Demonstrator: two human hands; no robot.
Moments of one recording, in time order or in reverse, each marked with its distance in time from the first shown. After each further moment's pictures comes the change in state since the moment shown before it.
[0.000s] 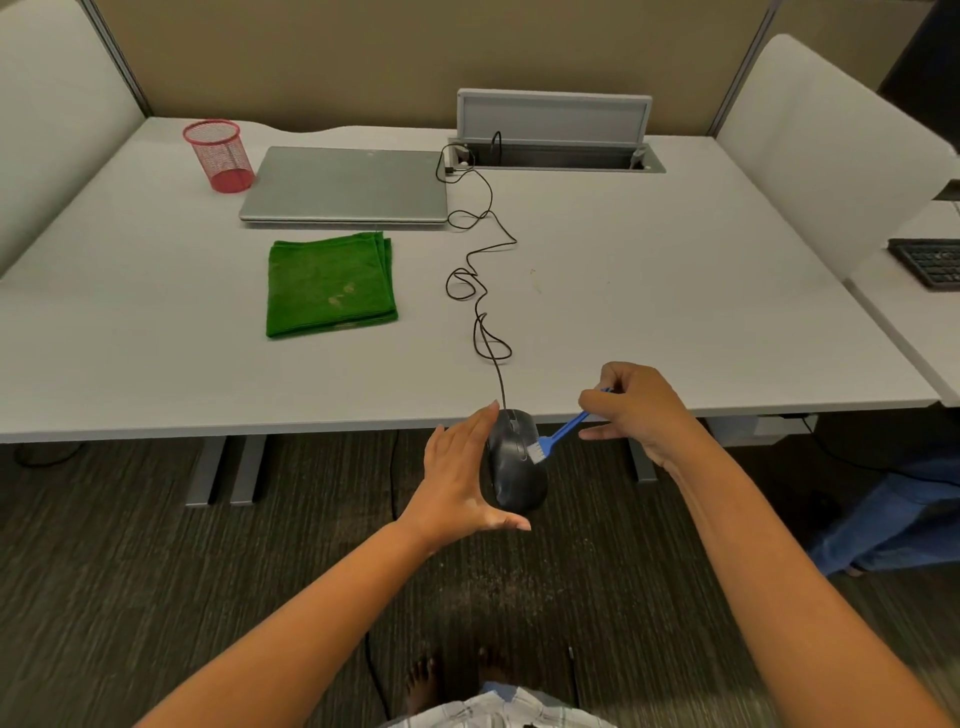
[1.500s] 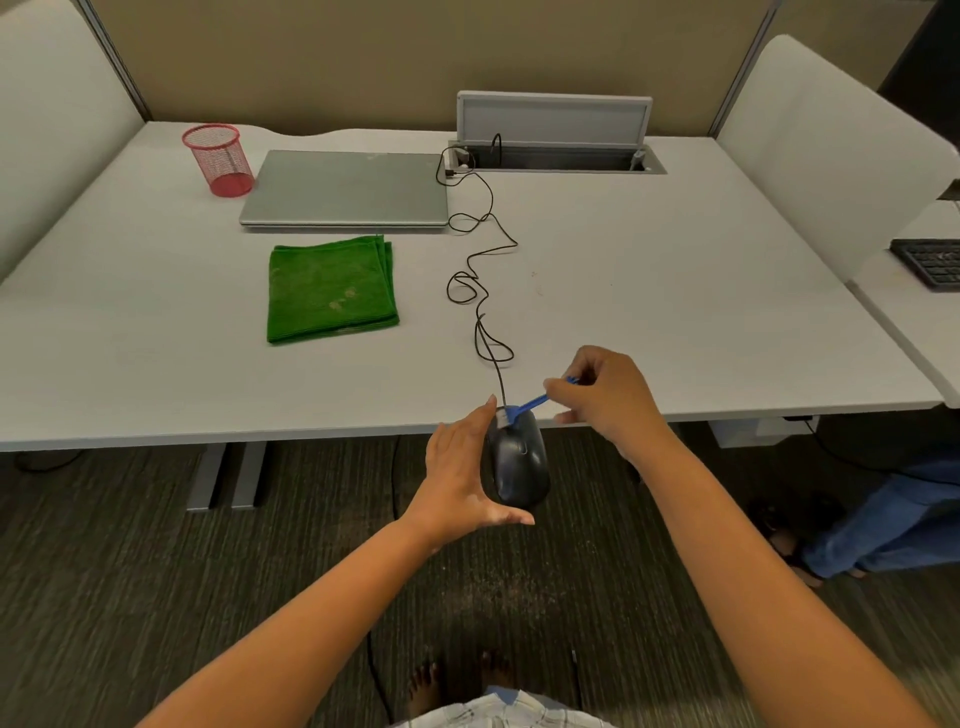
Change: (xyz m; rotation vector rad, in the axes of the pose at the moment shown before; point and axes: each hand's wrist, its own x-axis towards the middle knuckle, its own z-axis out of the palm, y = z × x) left_hand 0.009 -0.007 0.000 -0.046 0.039 0.008; right_hand 0.007 -0.012 0.028 -0.178 0.081 -0.162
